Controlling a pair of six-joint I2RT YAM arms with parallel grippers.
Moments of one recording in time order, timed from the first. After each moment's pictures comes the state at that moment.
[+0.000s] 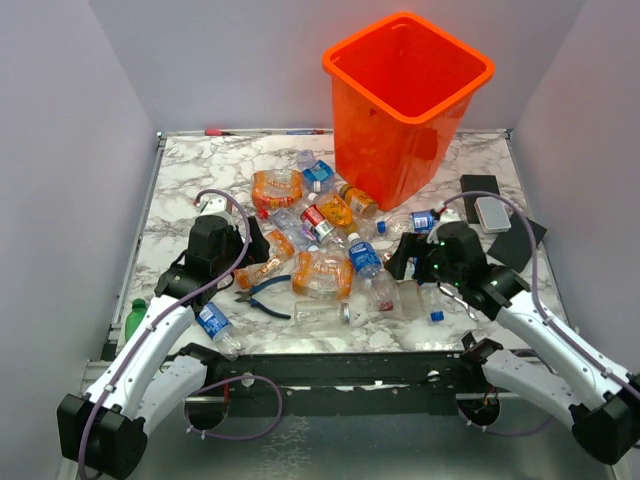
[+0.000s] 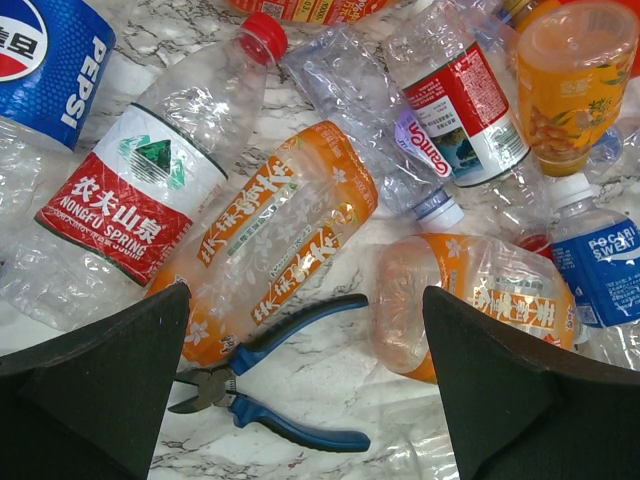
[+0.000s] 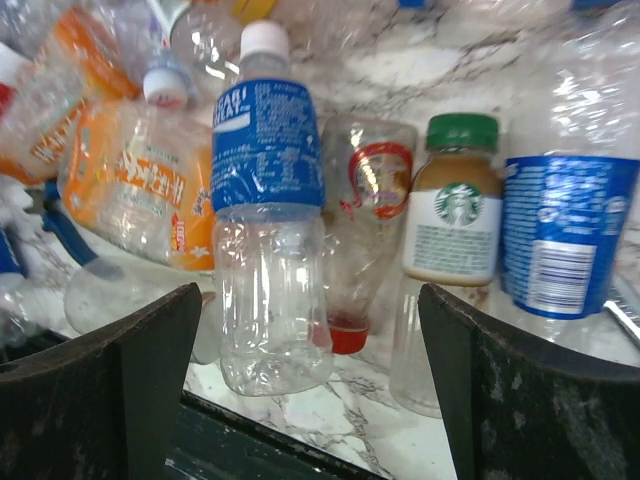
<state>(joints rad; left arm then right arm) -0.34 0.84 0.68 -0.40 -0.07 -0.45 0.49 0.83 0.70 -0.50 -0.01 0.51</state>
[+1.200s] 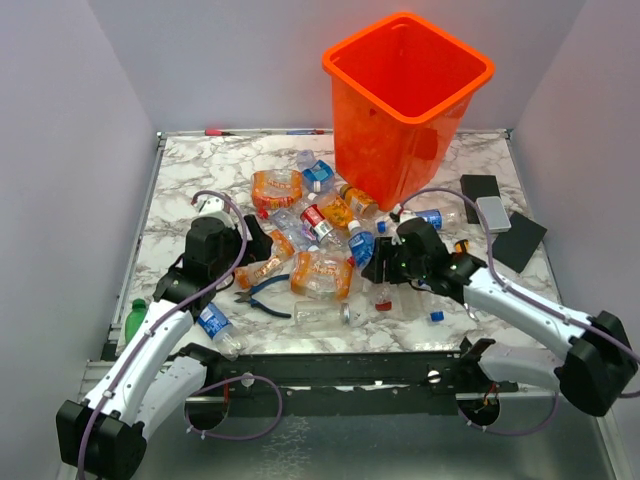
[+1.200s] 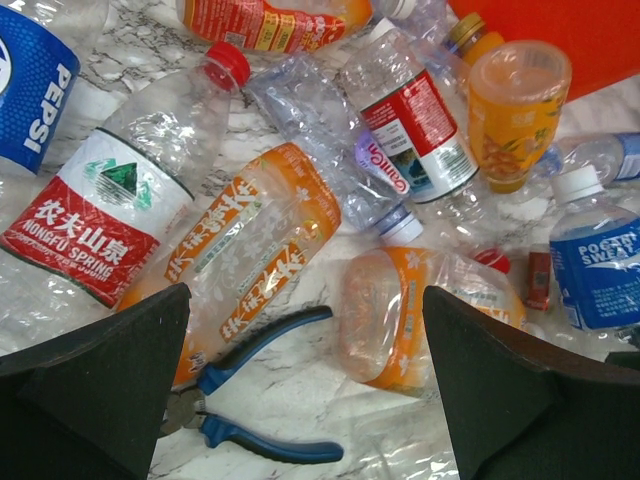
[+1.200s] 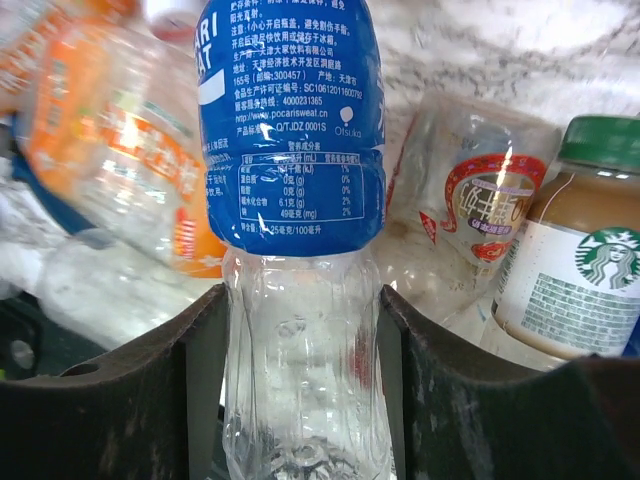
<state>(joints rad) -0.34 0.81 0.65 -0.34 -0.03 -0.47 0.70 1.18 0.73 -0.34 -0.01 0.54</state>
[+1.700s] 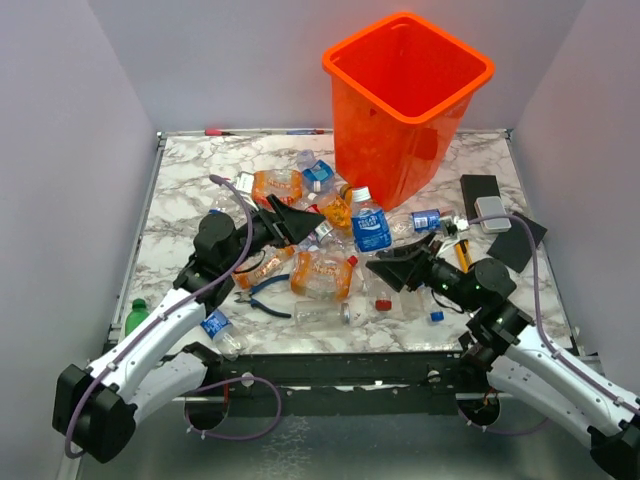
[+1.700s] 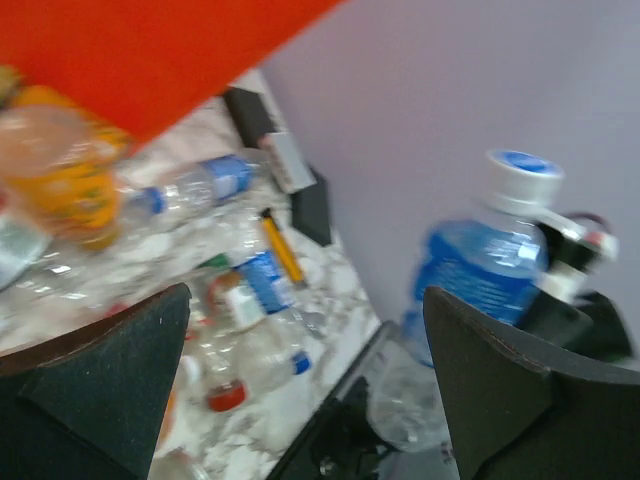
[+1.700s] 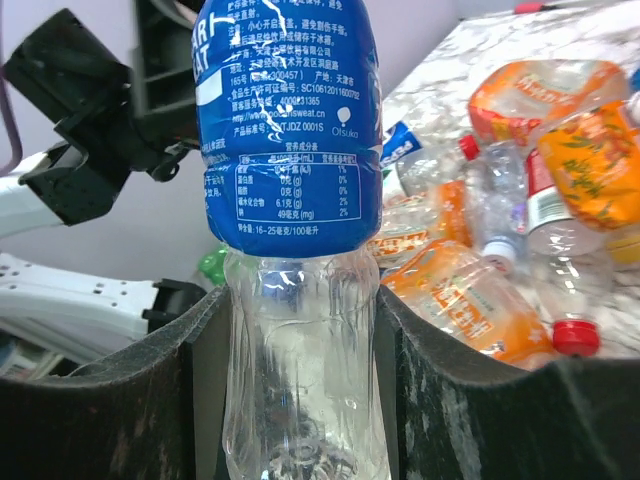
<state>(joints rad) -0.45 0.93 0.65 0.23 0.31 -0.90 0.70 0.60 0.46 0.23 -0.24 0.59</state>
